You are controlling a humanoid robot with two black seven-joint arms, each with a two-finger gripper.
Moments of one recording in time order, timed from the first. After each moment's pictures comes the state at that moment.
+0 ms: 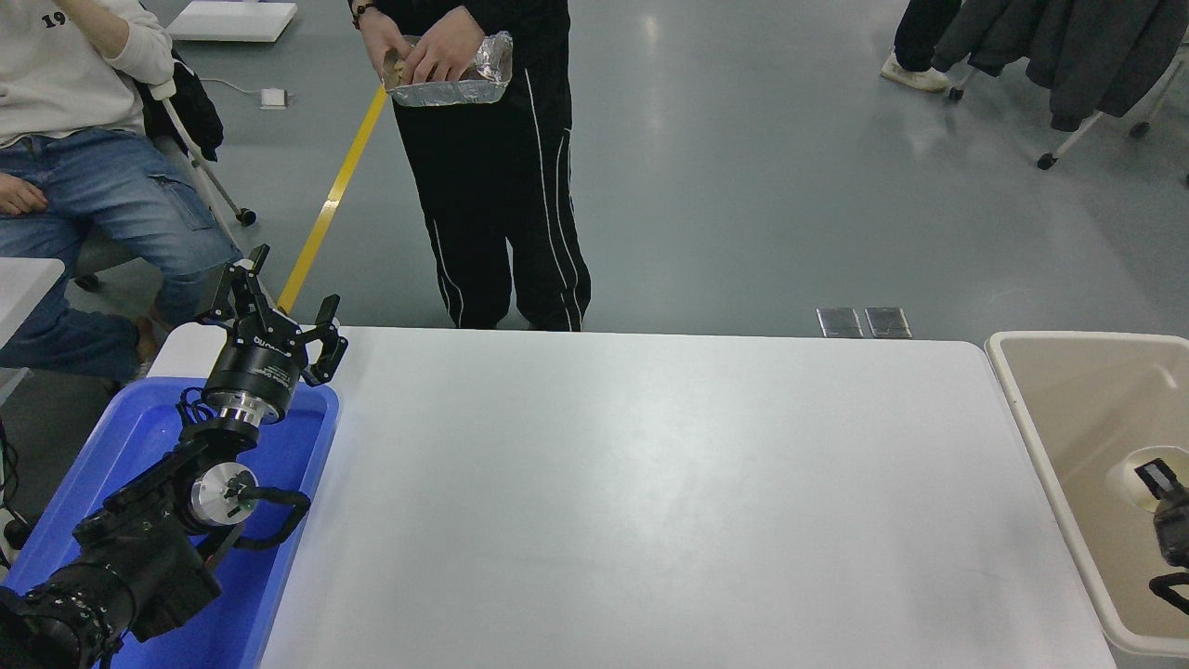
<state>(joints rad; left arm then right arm) -0.61 0.29 -0.84 -0.45 0.19 -0.47 -0.66 0.68 -0.31 -0.04 -0.17 -0.44 -0.02 0.00</state>
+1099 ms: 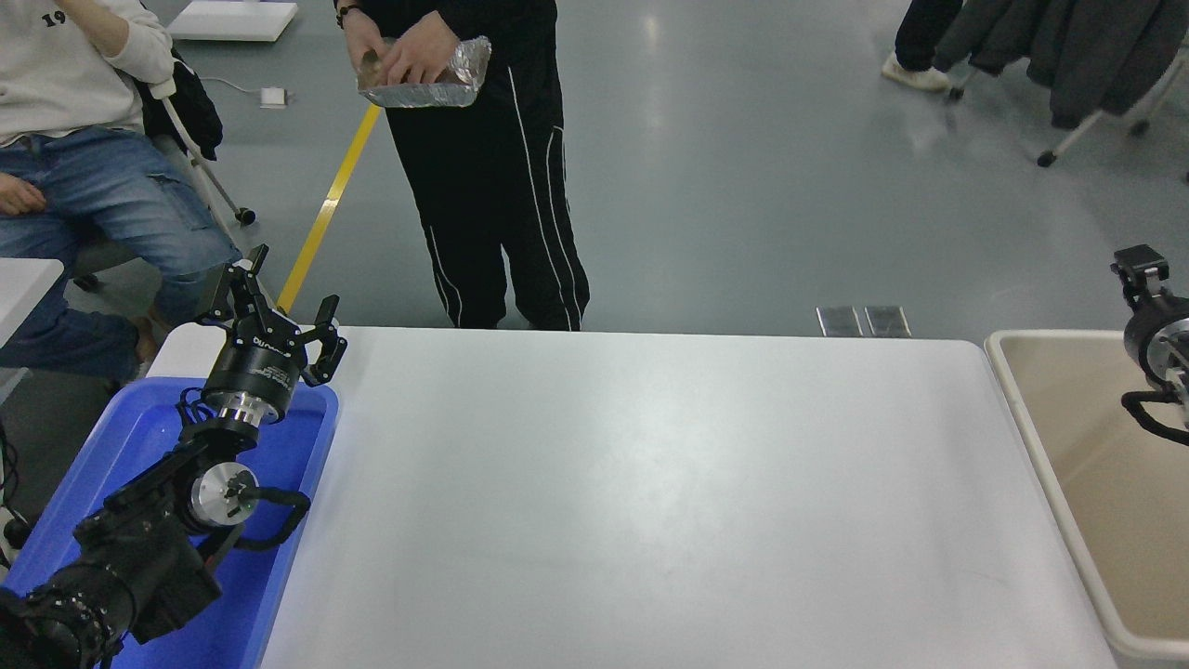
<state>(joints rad) -0.61 0.29 -0.84 -0.45 0.19 -0.47 -0.66 1.02 -0.59 0.44 0.43 -0.44 -0.08 0.01</state>
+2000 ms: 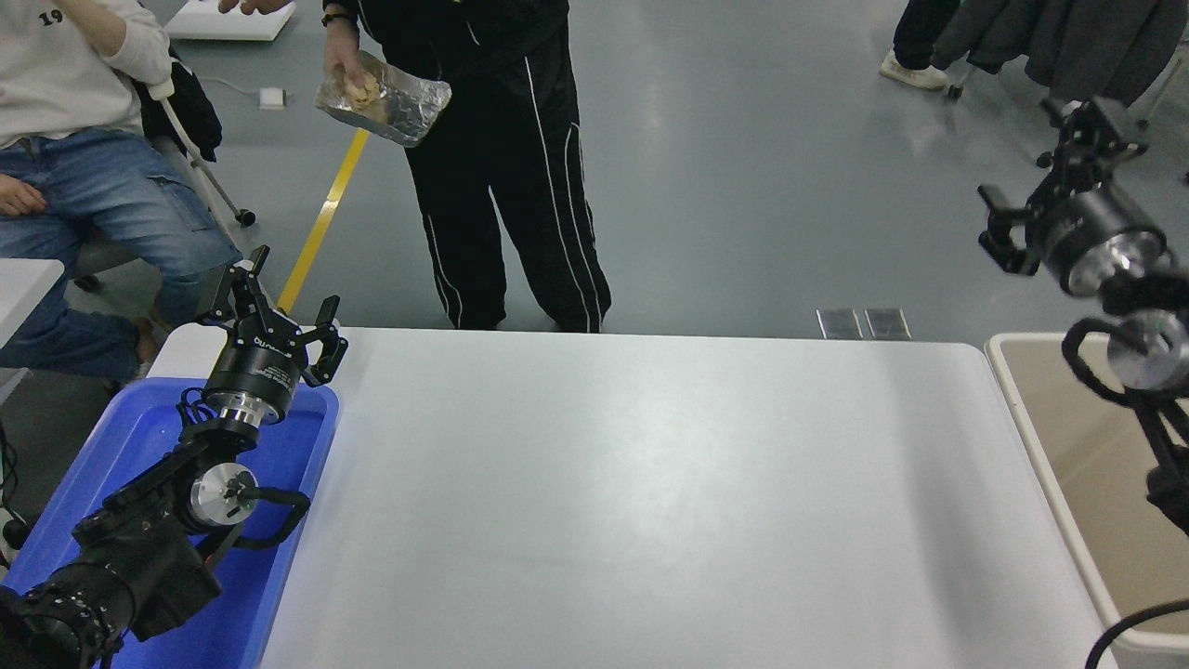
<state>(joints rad) -0.61 0.29 -0.84 -0.45 0.19 -0.47 -0.66 0.55 -0.40 1.30 1.03 -0.56 -0.08 0.04</state>
